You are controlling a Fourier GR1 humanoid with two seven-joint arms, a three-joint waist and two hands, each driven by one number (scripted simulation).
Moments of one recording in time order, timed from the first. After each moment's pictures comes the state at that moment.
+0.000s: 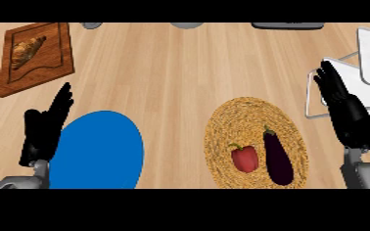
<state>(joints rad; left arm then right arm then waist) -0.04 0.36 -0.05 -1.49 0.04 0.18 0.19 -0.12 -0.38 -0.01 -1.50 -0.16 -0.06 -0.01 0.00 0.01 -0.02</state>
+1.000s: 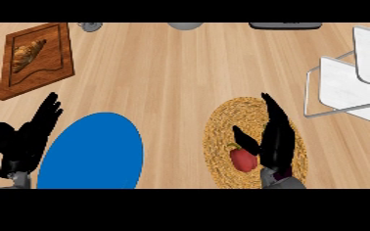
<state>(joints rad) 0.03 0.38 0.05 -1.44 0.16 0.05 0.10 -0.06 -0.07 0.34 -1.45 0.98 -0.71 0.58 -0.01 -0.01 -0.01</state>
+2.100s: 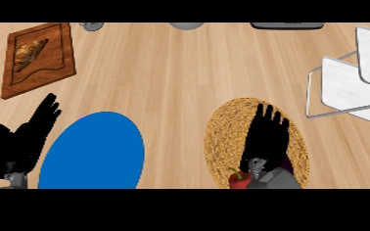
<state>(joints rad) 0.03 0.38 0.08 -1.42 0.17 0.01 0.08 -0.15 -0.01 0.39 -1.59 1.27 0.37 1.09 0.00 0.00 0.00</state>
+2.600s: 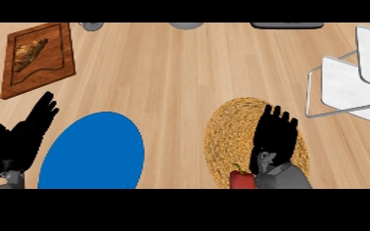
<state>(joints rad) 0.02 0.39 0.10 -1.41 0.17 -0.01 0.09 -0.16 -0.02 0.31 -1.58 1.28 0.52 1.05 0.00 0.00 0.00</state>
